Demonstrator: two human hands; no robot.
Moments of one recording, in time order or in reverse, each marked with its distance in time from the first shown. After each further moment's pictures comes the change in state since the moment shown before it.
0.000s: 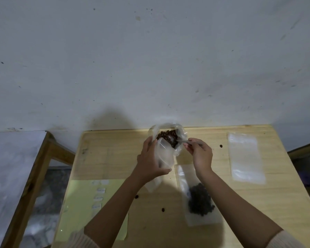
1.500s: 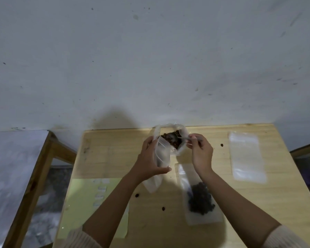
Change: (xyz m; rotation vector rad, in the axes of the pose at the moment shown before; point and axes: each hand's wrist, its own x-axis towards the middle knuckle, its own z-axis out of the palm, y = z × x) left_hand 0.000 -0.007 -0.006 -0.085 -0.091 -0.008; right_hand 0.002 0.004 -0.004 -0.232 -0.057 -0.255
